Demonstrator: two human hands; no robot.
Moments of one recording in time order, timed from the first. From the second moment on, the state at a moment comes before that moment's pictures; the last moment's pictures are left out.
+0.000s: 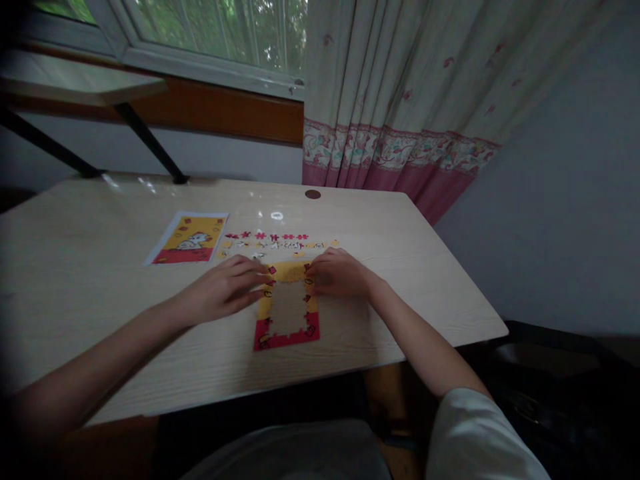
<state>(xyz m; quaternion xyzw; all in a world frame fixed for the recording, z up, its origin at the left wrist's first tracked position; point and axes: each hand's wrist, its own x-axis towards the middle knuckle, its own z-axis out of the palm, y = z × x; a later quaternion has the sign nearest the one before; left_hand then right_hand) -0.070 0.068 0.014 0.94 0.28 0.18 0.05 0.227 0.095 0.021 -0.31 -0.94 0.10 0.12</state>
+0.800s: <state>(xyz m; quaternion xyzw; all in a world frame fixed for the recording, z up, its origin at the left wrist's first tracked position) -0.070 0.064 0.008 0.94 0.29 0.17 0.07 0.227 0.093 0.021 -0.29 -0.94 0.14 0.12</state>
